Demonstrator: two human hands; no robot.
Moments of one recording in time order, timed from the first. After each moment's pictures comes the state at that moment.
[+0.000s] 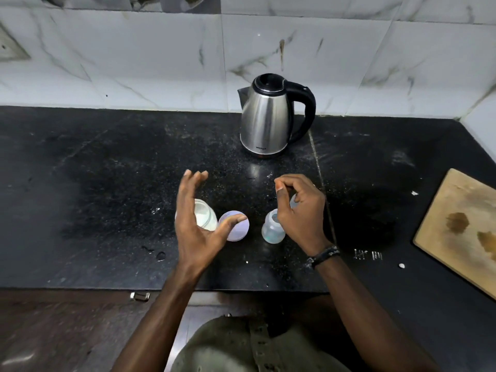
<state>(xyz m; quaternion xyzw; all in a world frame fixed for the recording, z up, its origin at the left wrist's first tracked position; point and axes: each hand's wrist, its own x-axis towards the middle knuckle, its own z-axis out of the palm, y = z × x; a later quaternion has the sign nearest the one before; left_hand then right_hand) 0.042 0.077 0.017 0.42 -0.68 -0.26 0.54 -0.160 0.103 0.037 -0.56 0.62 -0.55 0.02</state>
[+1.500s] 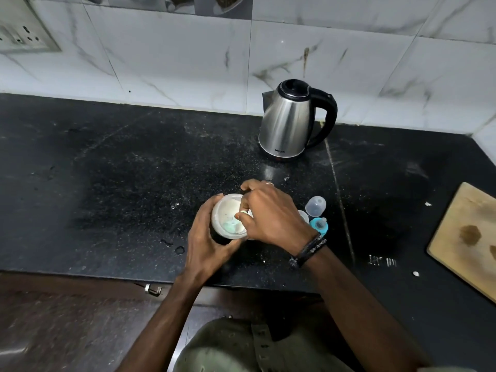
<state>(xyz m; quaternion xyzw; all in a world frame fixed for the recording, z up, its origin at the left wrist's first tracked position) 0.090 0.081 -0.024 0.44 -0.70 -0.32 0.47 -0.068 0.092 0.104 -0.75 0.65 -0.06 0.10</state>
